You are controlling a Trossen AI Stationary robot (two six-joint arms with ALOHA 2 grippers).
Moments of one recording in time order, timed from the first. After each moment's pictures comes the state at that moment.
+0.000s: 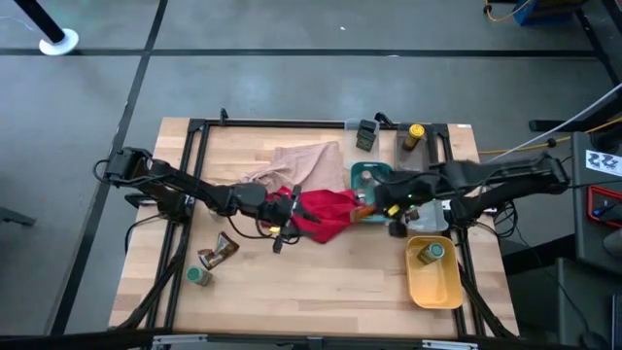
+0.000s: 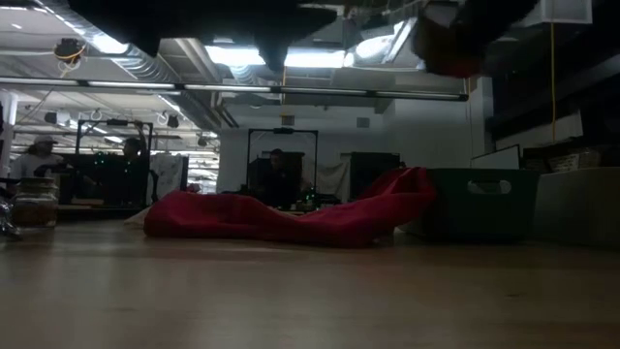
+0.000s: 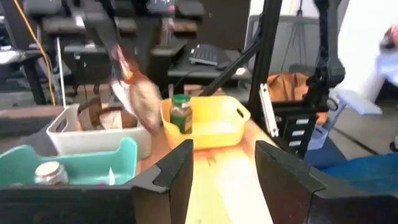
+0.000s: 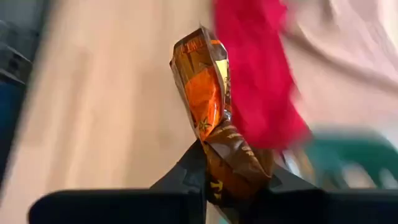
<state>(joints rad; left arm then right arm) -0.13 1.51 0.72 0.71 0.10 -0.02 0.14 1.16 1.12 -0.85 0.01 0.10</state>
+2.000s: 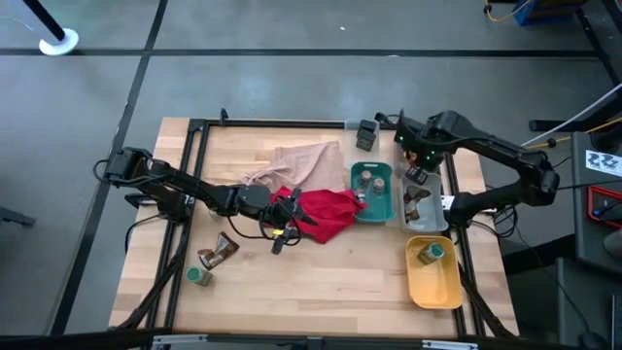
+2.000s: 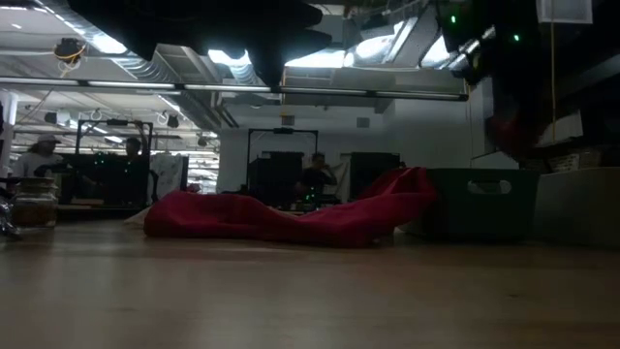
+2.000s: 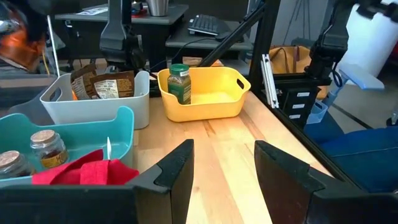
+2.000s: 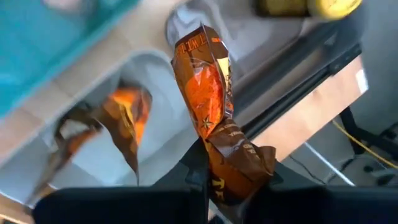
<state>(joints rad) -0.14 1.51 0.72 0.60 0.11 -0.02 -0.52 1.29 1.24 -1.57 0.25 0.13</state>
